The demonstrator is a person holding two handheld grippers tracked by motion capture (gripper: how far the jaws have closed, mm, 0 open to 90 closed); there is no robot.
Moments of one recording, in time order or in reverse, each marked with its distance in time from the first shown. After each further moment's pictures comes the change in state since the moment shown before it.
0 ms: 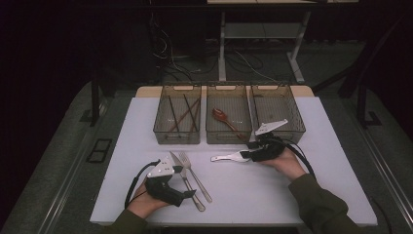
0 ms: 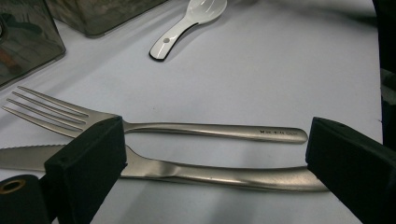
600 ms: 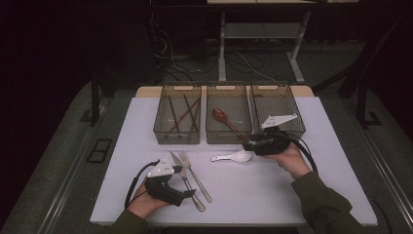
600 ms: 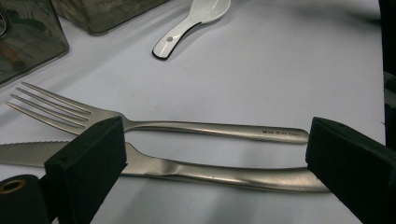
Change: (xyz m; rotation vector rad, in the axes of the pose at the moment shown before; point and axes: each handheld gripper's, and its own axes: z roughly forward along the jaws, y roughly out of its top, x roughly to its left) left arm 0.000 -0.001 0.000 -0.003 0.008 -0.011; right arm 0.003 0.015 -0.026 -0.100 -0.019 0.000
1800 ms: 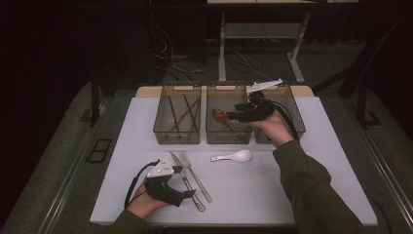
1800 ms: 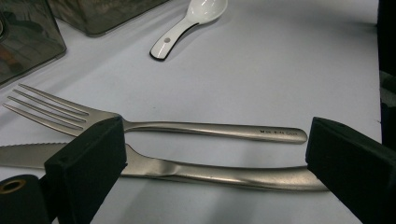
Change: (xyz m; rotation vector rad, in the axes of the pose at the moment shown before) left arm 0.000 0.000 0.000 -0.002 -0.010 0.001; right arm -0.015 0.095 0.015 -0.077 0.009 0.034
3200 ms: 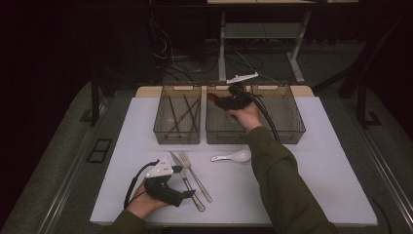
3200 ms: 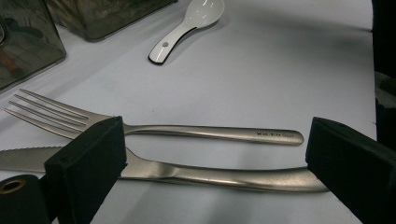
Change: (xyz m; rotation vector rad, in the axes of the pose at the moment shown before) left arm 0.000 0.001 -0.002 -0.008 -0.006 0.013; right arm -0.019 0.028 0.079 -0.020 -0.087 0.071
